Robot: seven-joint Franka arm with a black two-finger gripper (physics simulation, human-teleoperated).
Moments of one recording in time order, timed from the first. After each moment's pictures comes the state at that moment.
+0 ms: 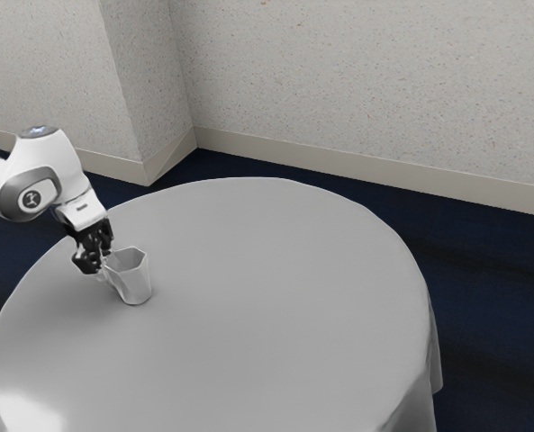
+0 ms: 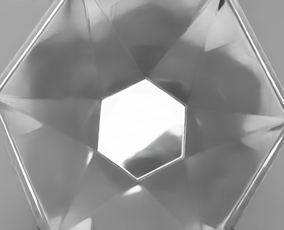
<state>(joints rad) -1.58 -0.69 1.84 -2.08 0.73 2.19 1.04</state>
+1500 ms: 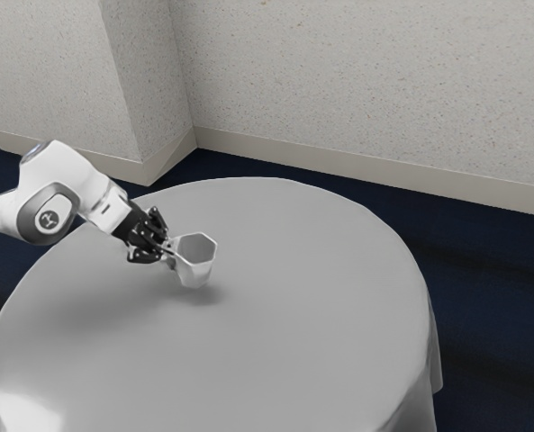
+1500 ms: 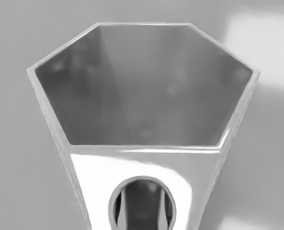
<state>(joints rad) -1.57 -0.95 1.72 -2.19 0.70 2.52 1.08</state>
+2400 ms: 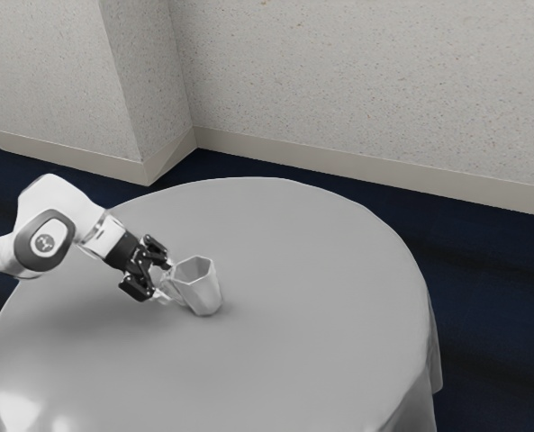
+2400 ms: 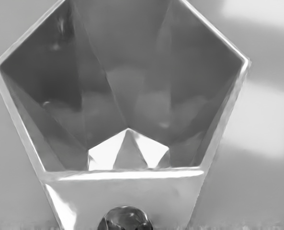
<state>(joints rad) -1.53 -1.09 1.79 -2.24 0.63 2.48 1.09</state>
